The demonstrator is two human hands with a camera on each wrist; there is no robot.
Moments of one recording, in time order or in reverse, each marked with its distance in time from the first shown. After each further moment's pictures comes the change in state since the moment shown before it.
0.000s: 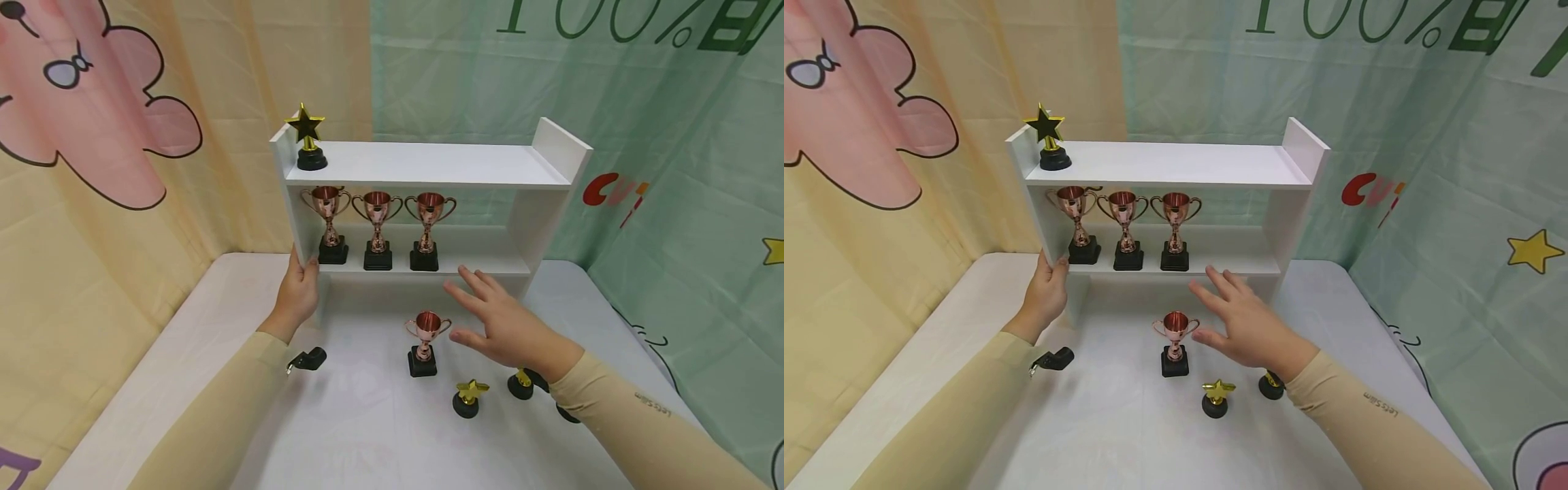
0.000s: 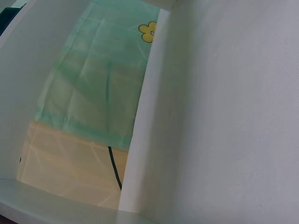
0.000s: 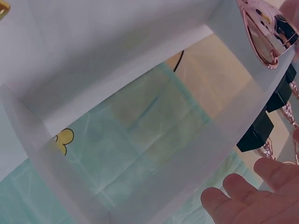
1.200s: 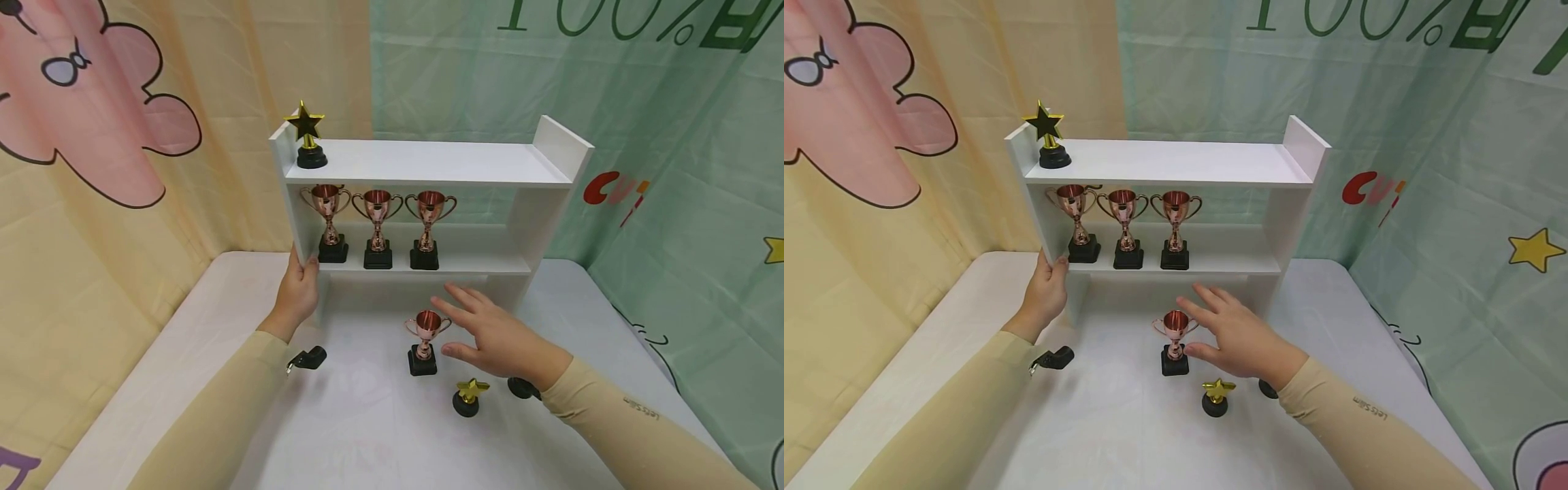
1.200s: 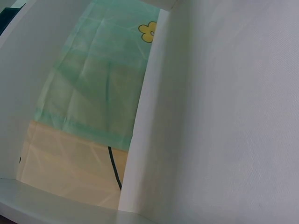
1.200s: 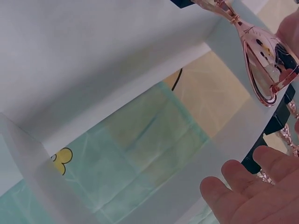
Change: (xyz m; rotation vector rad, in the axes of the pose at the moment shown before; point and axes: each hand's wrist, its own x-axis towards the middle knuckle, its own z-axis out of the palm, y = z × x) left_hand 0.000 0.000 0.001 -0.010 0.009 0.014; right_hand -0.001 -0.008 0.017 0.000 -0.067 -0.054
